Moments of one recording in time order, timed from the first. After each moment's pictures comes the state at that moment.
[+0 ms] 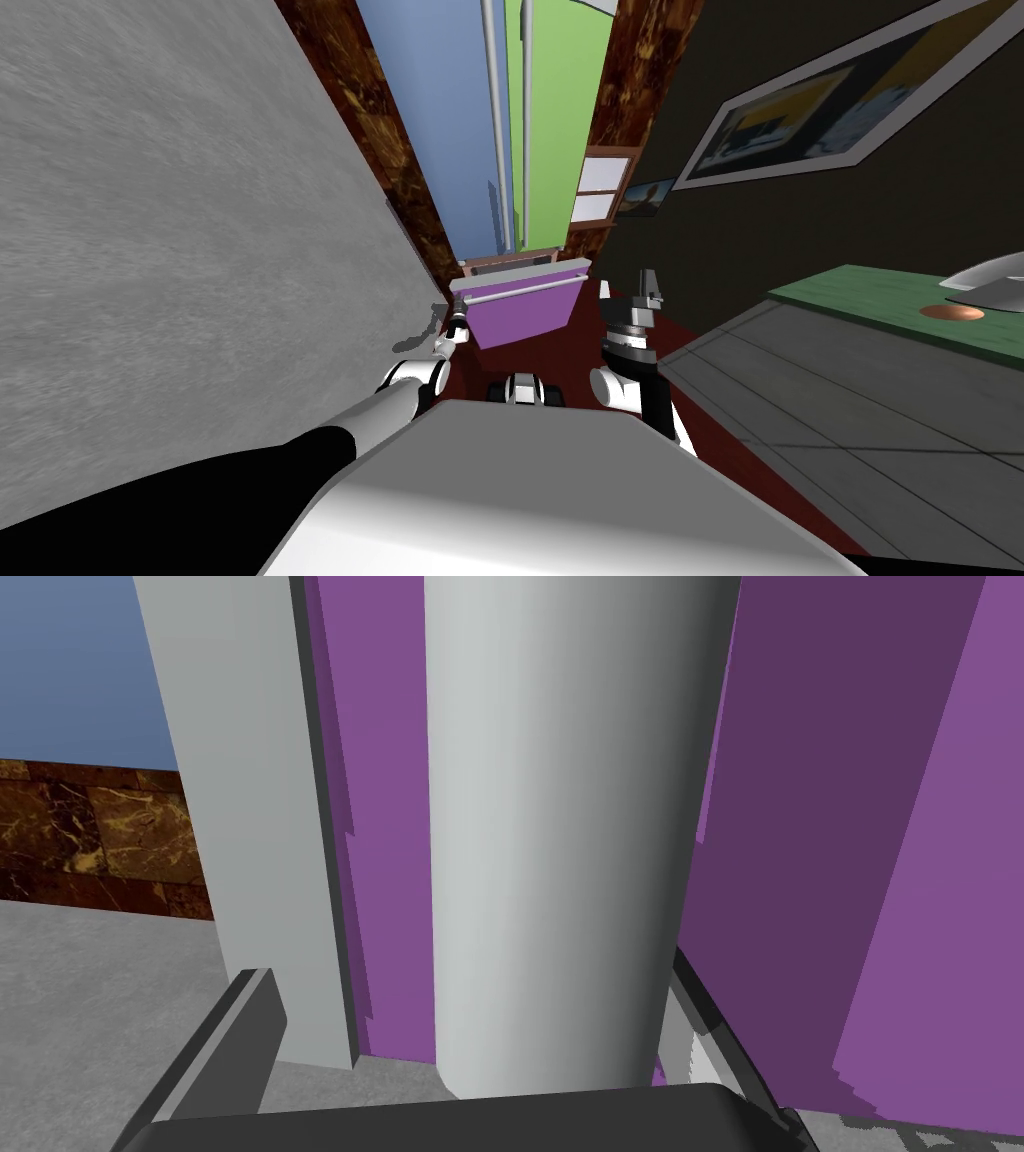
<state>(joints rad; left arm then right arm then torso) -0.55 0.32 0.16 -0.46 0.21 -0.69 0.13 0.45 0.04 0.07 -2.36 -0.04 -0.41 -0.12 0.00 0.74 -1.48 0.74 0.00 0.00</state>
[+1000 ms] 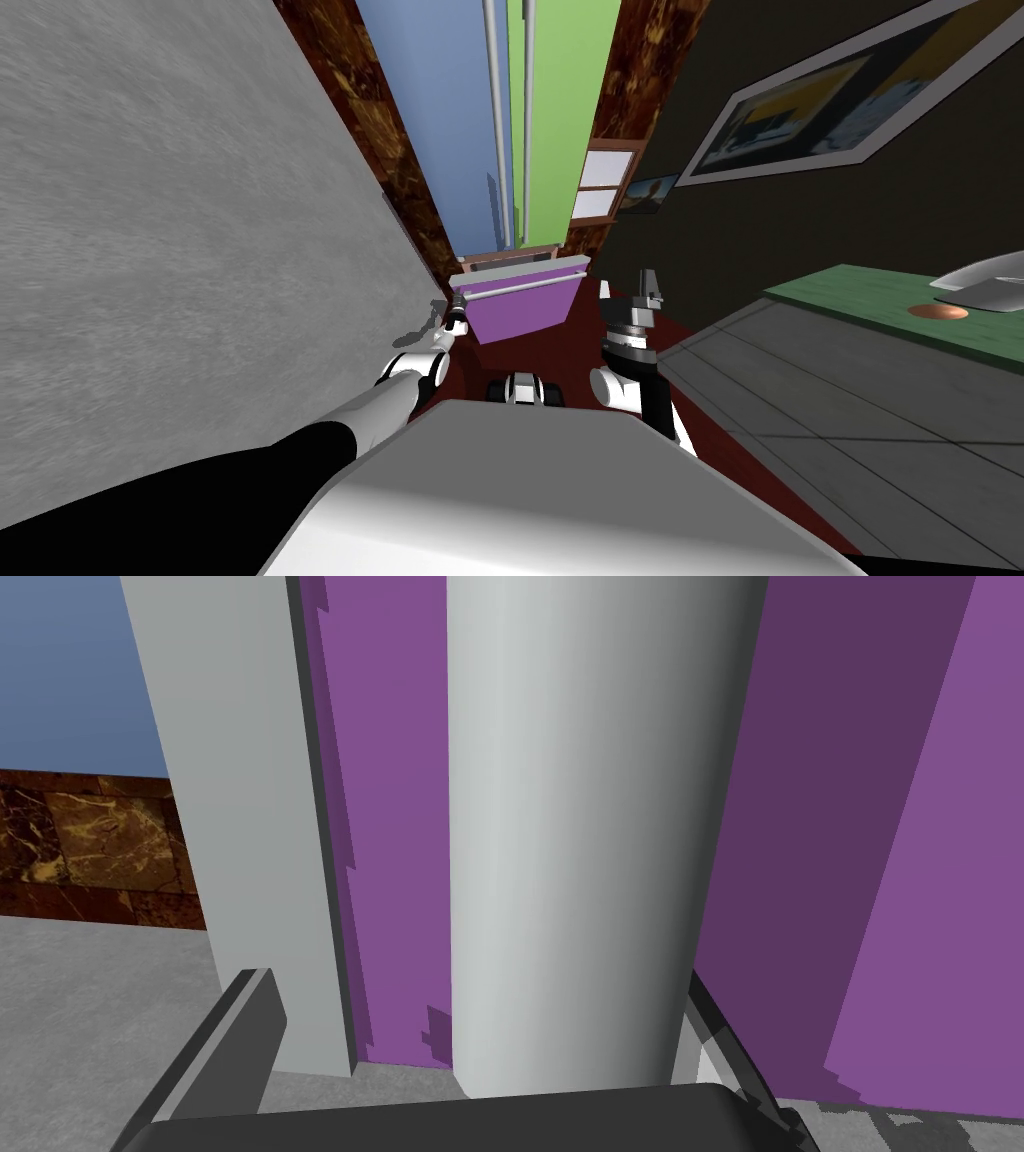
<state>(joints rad) -0.61 0.35 0.16 -0.45 0.21 -0.61 0.13 0.45 0.04 0.07 -2.36 -0.04 -0.41 -0.12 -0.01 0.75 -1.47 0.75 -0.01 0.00</state>
